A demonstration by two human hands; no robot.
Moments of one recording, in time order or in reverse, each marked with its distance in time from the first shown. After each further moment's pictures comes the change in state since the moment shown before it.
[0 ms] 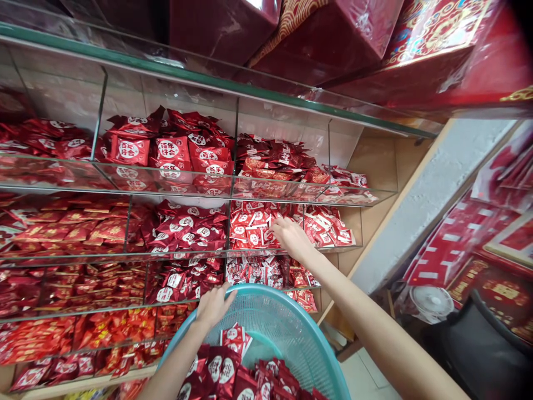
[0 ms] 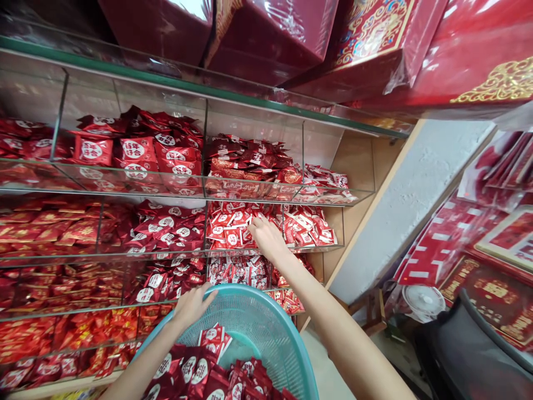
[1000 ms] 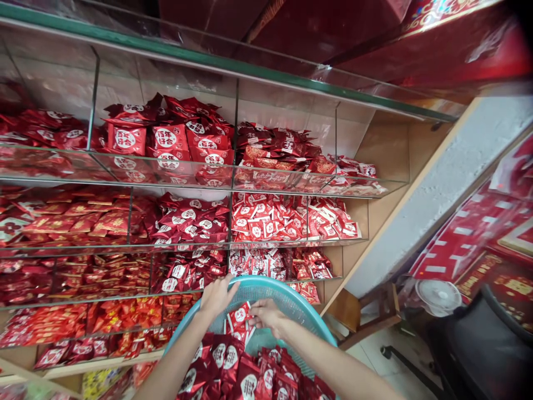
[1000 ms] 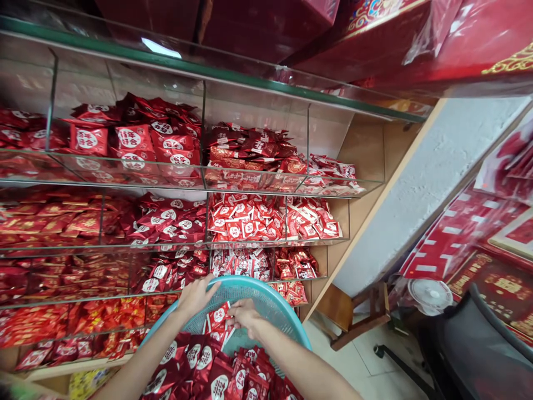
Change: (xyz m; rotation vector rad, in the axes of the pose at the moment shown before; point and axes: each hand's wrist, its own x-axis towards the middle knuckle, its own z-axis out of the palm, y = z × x) left_hand -0.002 0.004 -0.001 0.001 0.008 -0.002; right_hand -0.118 -0.133 0.151 1.544 -0.572 1.121
